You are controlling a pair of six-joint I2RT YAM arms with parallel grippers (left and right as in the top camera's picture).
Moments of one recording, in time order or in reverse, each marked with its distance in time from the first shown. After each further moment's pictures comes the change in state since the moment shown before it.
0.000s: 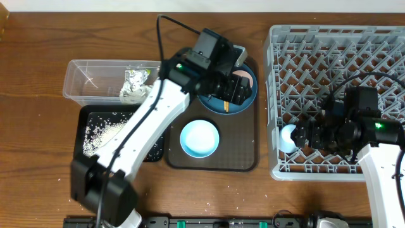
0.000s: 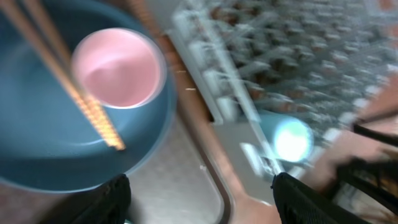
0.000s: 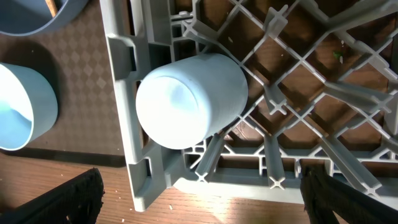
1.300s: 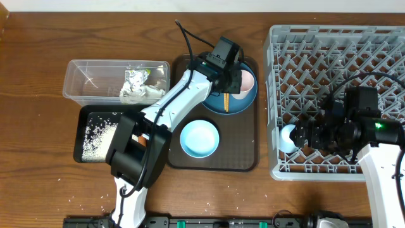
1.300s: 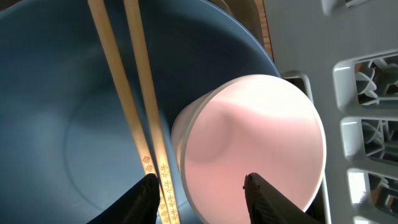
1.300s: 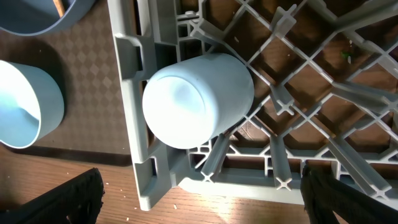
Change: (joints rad) left arm 0.000 0.303 0.000 0.249 -0.246 -0.196; right arm 0.000 0.000 0.000 0.000 -0.019 0.003
